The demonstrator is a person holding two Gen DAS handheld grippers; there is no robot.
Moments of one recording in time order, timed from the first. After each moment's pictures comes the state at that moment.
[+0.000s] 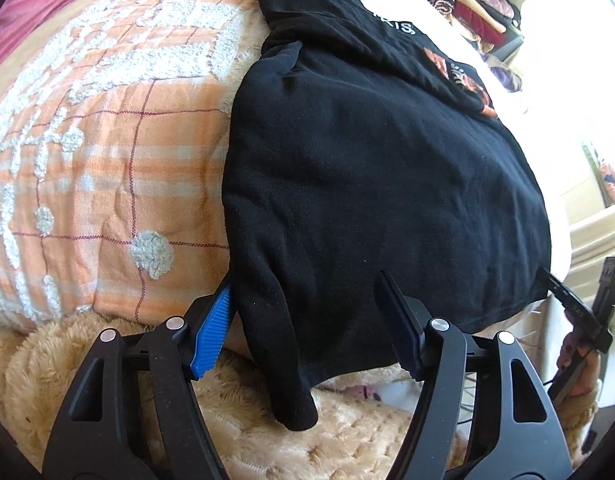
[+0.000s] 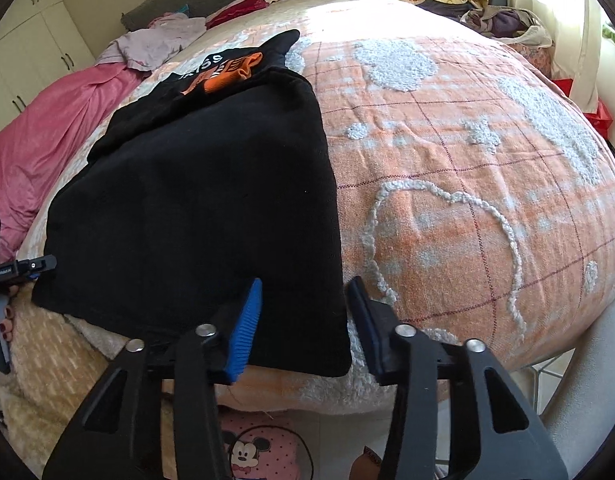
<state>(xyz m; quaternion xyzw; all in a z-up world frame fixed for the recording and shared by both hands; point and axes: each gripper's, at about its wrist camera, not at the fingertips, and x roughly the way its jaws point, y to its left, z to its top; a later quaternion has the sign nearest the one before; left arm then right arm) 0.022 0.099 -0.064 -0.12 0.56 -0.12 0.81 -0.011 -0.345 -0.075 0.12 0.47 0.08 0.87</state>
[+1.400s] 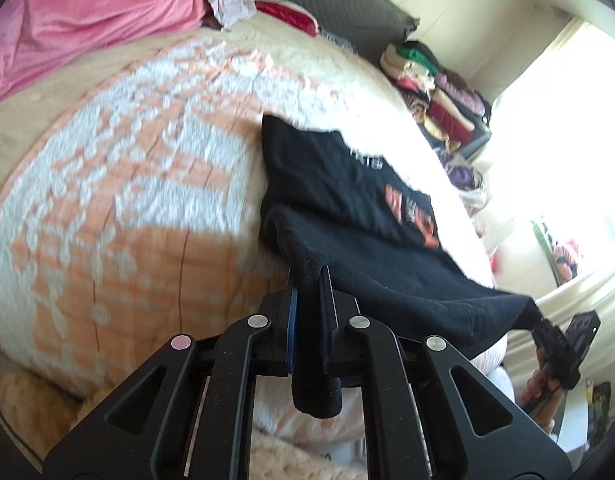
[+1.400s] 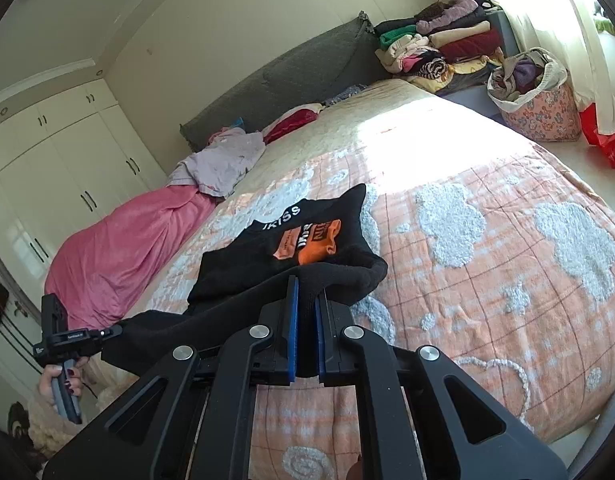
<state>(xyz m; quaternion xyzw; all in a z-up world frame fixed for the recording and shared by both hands) 0.046 0.149 0.029 -0.23 0.42 -0.13 0.87 0.008 -0.362 0.042 0.22 0.27 0.14 0.93</state>
